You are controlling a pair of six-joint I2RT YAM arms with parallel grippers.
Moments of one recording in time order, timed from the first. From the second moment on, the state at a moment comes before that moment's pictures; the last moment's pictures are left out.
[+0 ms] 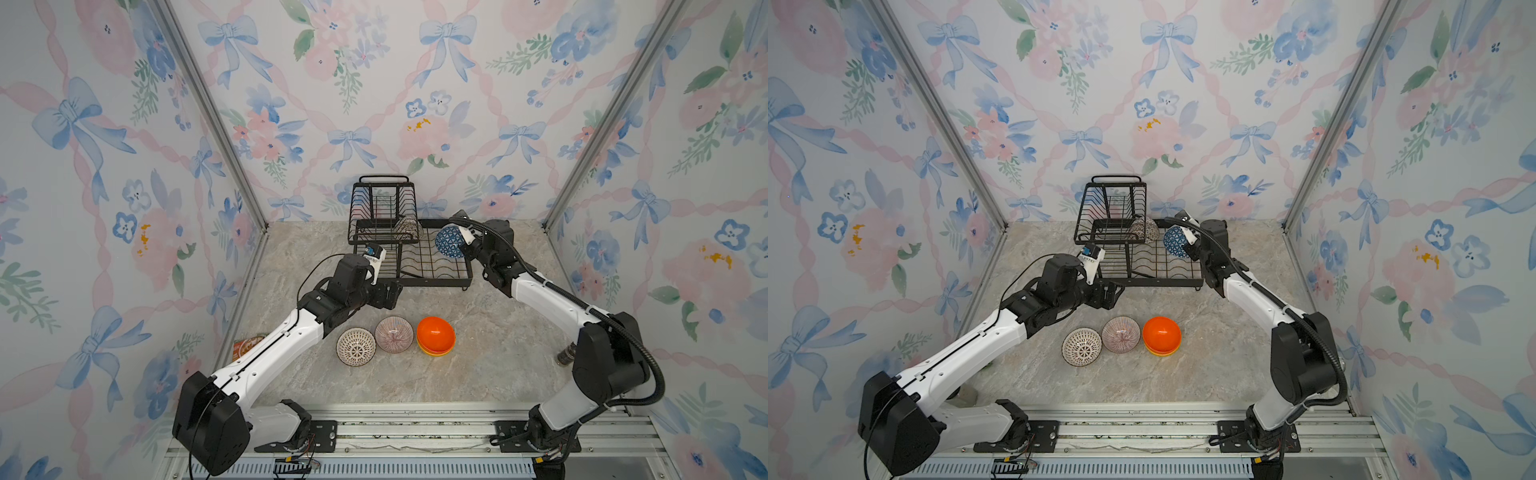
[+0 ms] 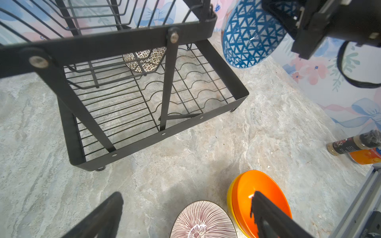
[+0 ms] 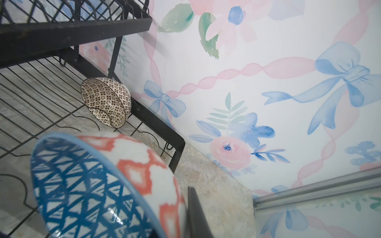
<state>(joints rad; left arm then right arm) -0.57 1.26 1.01 -0.35 0.05 -0.20 0.34 1.68 1.23 0.16 0.17 -0.58</state>
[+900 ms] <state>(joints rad) -0.54 1.31 1.10 -0.43 0.08 -0.17 0.26 2.20 1.51 0.65 0.10 -0.94</state>
